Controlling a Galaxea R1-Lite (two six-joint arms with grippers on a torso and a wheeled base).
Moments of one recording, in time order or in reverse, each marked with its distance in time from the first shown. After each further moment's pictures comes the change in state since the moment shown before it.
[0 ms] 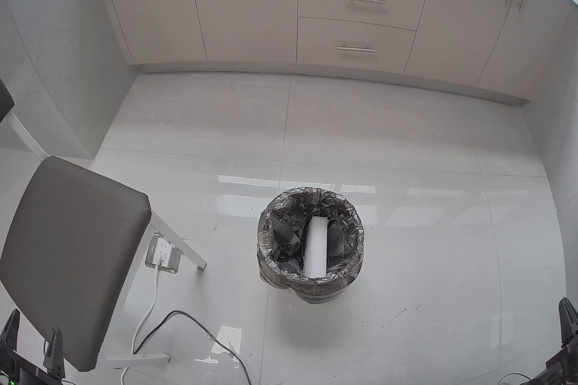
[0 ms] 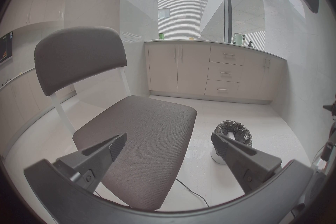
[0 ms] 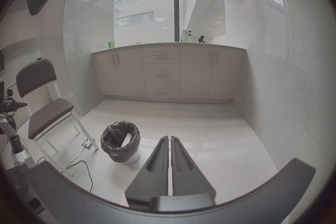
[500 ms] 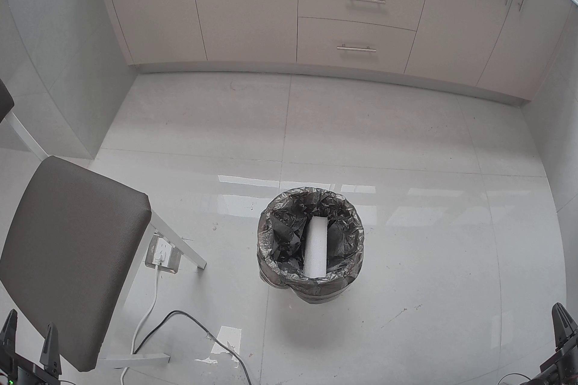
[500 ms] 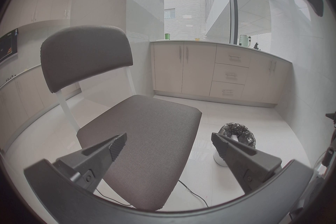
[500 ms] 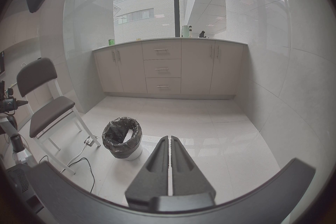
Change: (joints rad) left arm 0.000 0.000 0.000 0.000 0.046 -0.028; right arm 0.002 0.001 0.040 -0.006 0.012 0.012
